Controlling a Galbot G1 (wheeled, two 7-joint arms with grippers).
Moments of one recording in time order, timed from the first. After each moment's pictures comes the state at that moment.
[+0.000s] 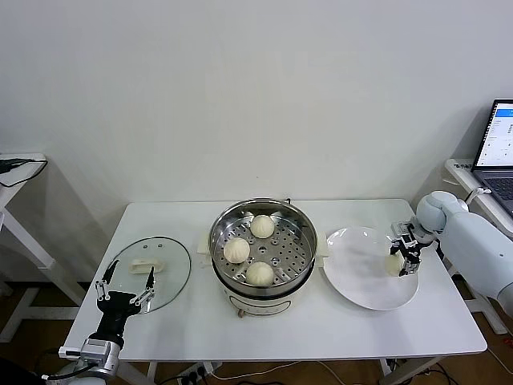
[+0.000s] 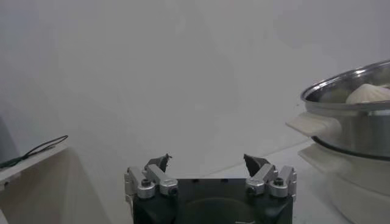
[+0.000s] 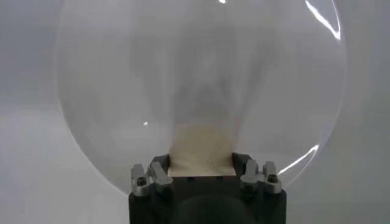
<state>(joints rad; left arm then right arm) 1.57 -1.48 -0.76 -2.03 0.13 -0.03 0.15 -0.09 0.79 -0.50 0.85 -0.43 0.05 -1.24</state>
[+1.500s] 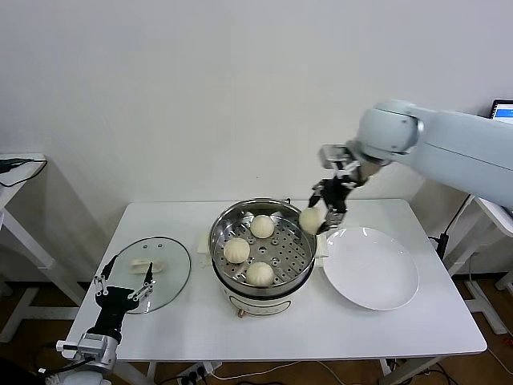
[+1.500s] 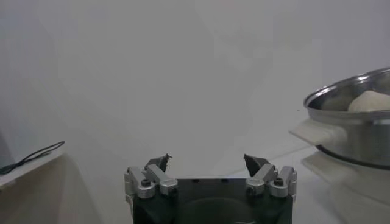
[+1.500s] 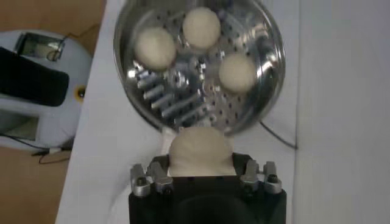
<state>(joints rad) 1.54 -1.45 -0.77 -2.01 0.11 -0.03 0.16 0.82 0.89 -1.42 1.49 0.57 -0.41 -1.12</state>
